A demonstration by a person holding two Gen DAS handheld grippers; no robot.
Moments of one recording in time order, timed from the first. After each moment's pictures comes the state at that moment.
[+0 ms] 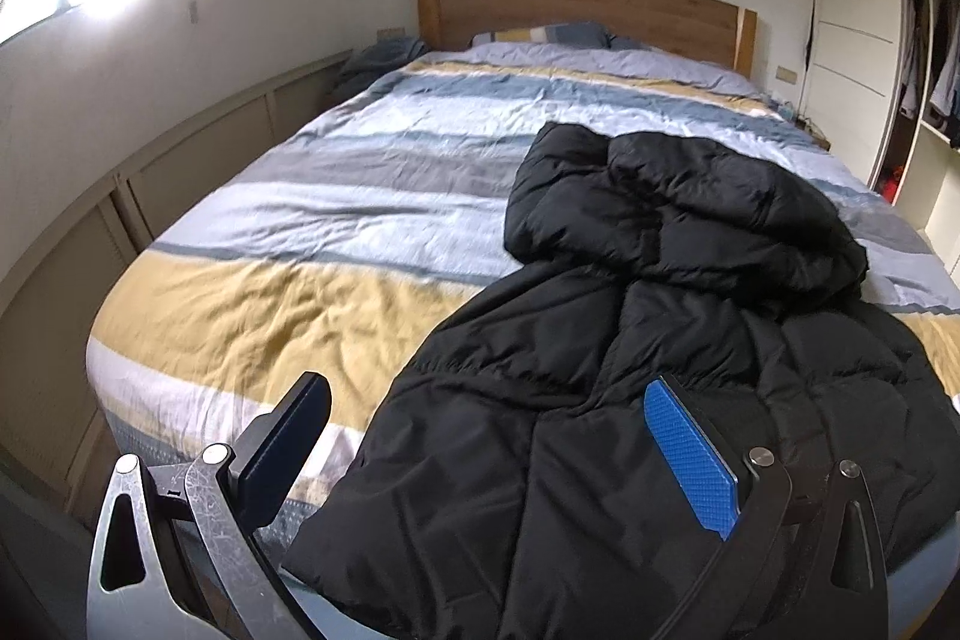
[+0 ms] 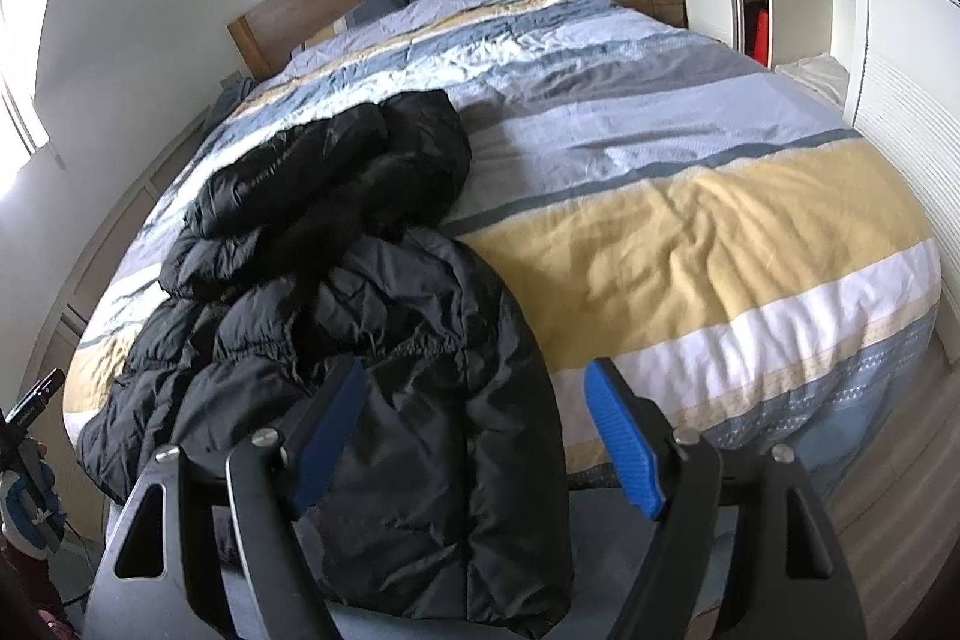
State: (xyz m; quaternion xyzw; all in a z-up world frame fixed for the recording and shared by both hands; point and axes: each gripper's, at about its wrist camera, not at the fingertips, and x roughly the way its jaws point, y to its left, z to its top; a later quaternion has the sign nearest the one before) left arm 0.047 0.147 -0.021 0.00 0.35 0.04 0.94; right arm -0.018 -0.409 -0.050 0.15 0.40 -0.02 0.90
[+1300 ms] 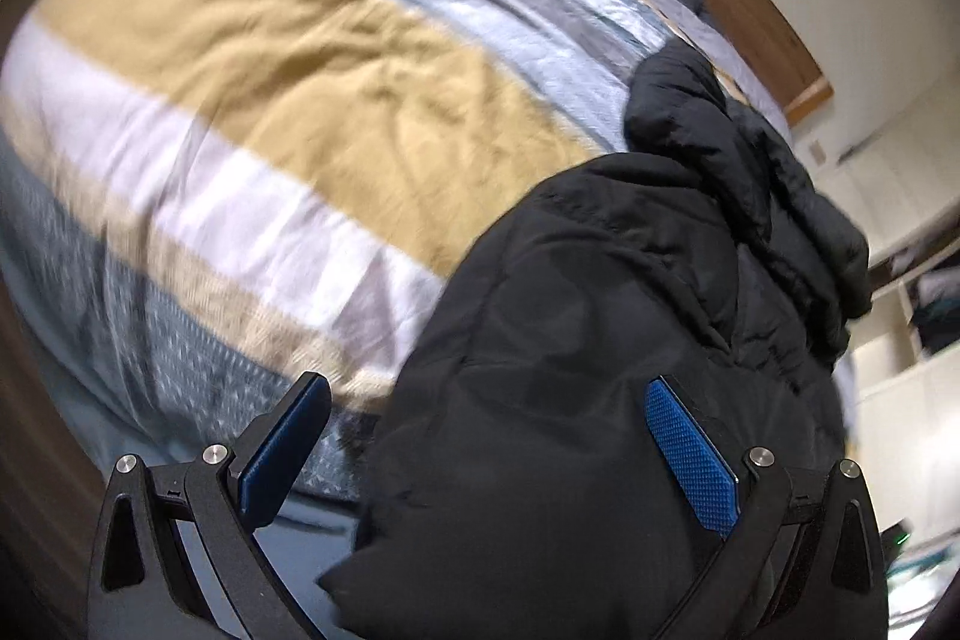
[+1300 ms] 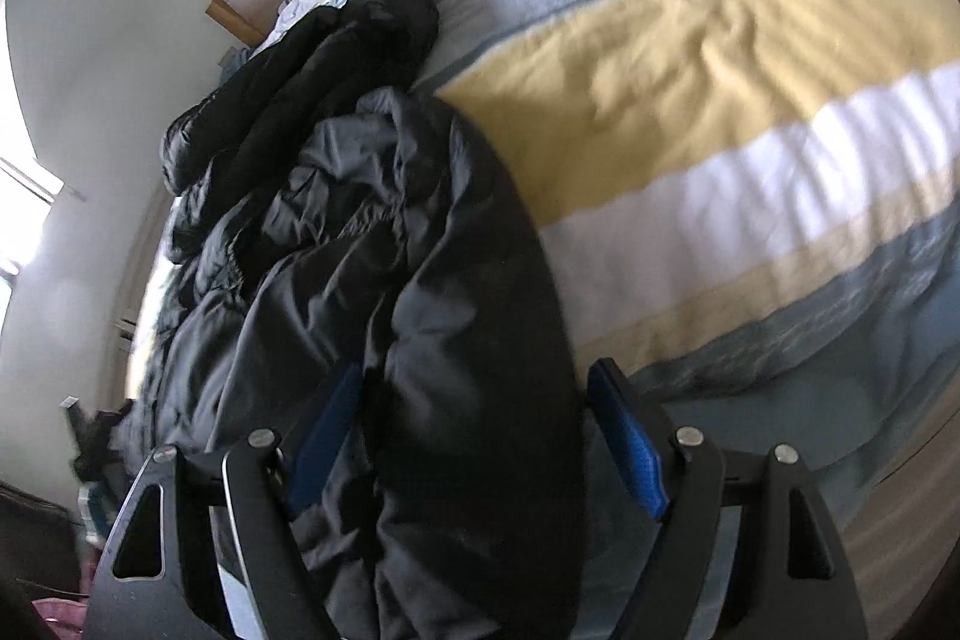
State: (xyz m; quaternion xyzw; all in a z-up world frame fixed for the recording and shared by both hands) left arm 0.067 0.279 -0.135 -0.30 0.47 -0.01 0.83; right arm -0.006 -0.432 -0.161 0.31 0.48 0.06 0.82
